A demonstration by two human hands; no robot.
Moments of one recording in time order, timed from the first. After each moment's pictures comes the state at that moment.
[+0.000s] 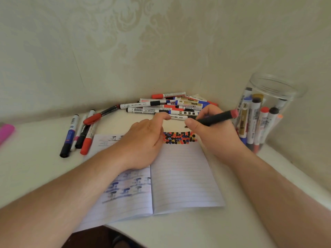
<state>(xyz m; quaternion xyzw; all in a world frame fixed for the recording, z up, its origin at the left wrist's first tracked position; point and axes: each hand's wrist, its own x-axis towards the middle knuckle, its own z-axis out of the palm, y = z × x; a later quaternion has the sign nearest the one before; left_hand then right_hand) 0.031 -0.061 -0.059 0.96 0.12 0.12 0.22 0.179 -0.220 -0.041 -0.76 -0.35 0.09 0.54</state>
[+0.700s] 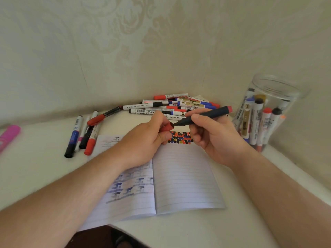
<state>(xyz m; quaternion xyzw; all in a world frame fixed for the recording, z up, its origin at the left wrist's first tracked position) 0.029 -0.058 -0.058 0.93 0.12 0.15 0.31 0.173 -0.219 -0.036 -0.57 -0.32 0.32 0.69</state>
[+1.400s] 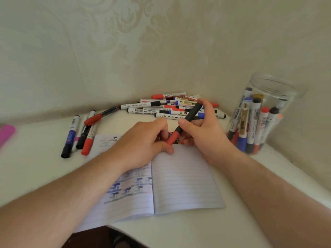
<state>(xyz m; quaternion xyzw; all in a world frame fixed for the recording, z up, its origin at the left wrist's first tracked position) 0.030 -0.059 -0.060 0.93 0.14 0.17 0.29 0.169 -0.199 -0.055 -0.66 -0.31 0.22 0.64</state>
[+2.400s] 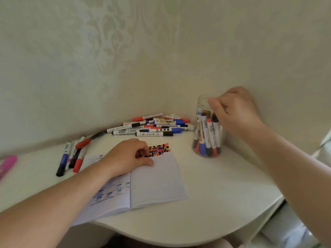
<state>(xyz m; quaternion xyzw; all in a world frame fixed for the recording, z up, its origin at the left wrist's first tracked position) 0.037 -0.065 -0.056 0.97 0.13 0.11 0.19 0.241 -0.330 0.051 -0.83 -0.41 -0.27 0.26</state>
